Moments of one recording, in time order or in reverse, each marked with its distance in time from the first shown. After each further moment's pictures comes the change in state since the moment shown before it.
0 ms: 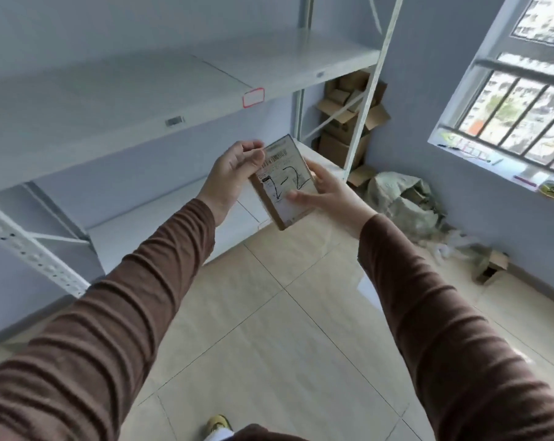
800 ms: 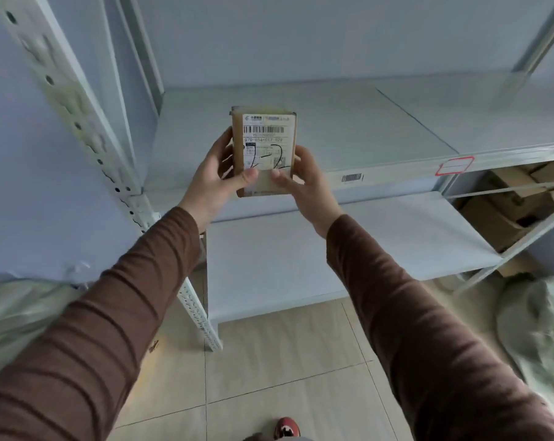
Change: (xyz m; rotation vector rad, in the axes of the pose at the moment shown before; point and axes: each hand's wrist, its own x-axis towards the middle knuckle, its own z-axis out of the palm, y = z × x) left_hand 0.041 -0.010 -0.353 0.221 0.499 0.058; right_hand 0.306 -0.094 0.305 0.187 -0.235 -0.336
